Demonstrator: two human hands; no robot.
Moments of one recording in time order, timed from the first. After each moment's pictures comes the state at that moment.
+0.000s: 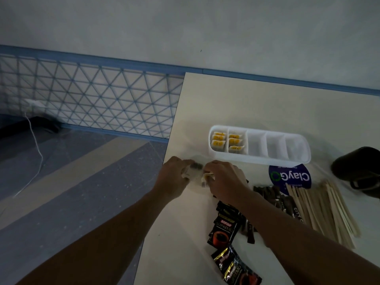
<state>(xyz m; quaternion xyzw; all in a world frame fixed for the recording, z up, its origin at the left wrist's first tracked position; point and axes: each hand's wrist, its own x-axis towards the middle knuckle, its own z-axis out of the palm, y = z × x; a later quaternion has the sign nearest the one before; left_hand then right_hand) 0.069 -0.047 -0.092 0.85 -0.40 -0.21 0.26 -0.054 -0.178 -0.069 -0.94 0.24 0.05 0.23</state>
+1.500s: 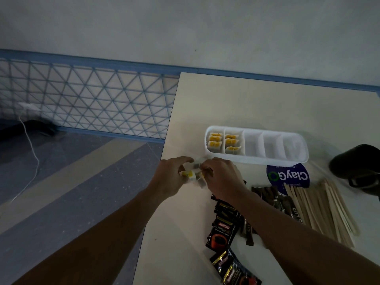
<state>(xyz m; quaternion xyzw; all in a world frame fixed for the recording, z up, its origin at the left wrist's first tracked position) 0.078 -0.055 -0.077 0.83 -0.41 -0.24 0.30 -0.048 -0.186 -0.082 -0.92 0.26 -0.04 0.28</state>
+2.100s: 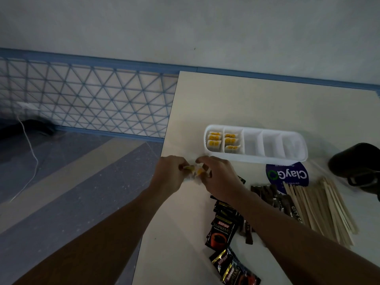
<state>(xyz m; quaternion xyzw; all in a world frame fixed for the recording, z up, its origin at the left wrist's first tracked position) 0.077 -0.063 -0.082 0.85 -0.39 -0.19 0.29 -0.049 -0.184 -0.082 -0.91 0.22 -0.05 0.33</state>
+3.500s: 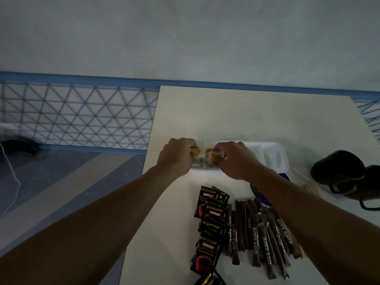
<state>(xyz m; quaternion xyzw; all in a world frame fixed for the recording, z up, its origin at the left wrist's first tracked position) 0.090 -0.167 -0.044 0.86 -0.42 -0.21 0.21 -0.052 -0.292 -0.034 -0.90 0.34 0.07 0.26</state>
